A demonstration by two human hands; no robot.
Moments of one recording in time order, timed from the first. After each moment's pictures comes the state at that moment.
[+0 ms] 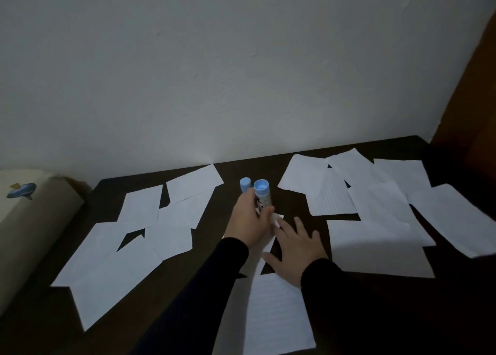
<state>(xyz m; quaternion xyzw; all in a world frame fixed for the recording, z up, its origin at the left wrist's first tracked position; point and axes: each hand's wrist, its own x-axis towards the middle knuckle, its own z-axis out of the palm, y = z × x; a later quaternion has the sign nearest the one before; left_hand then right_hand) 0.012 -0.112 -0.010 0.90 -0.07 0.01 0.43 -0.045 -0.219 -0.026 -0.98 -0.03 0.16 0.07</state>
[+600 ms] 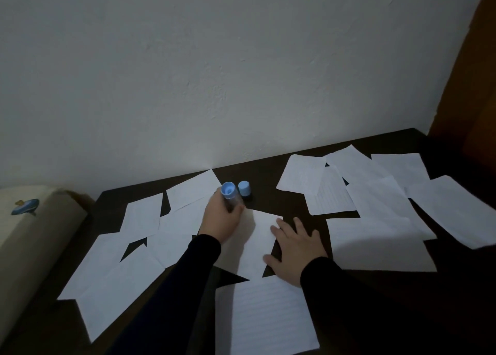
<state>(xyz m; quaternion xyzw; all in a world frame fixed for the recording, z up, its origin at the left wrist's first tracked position) 0.038 -0.077 -0.001 0.92 0.02 0.02 0.40 -0.041 -0.223 -0.026 -0.98 -0.03 0.18 0.06</state>
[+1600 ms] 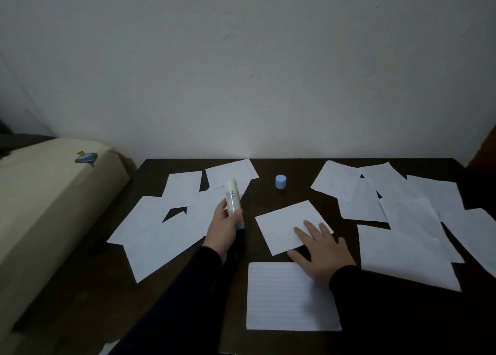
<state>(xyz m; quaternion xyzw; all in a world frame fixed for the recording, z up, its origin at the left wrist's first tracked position) -0.028 -0.004 -0.010 0.72 0.17 -0.05 0.67 -0.060 -0.208 -0.031 -0.98 -0.03 0.17 0.06</state>
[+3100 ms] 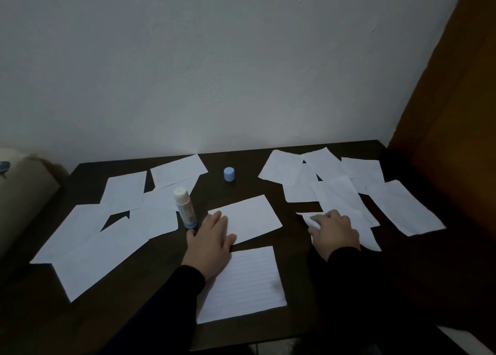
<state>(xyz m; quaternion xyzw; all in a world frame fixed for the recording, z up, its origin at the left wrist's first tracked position) -0.056 -0.055 -0.035 0.98 -0.10 -0.06 0.18 -0.087 -0.298 -0.014 -0.97 0.21 0.06 0.13</state>
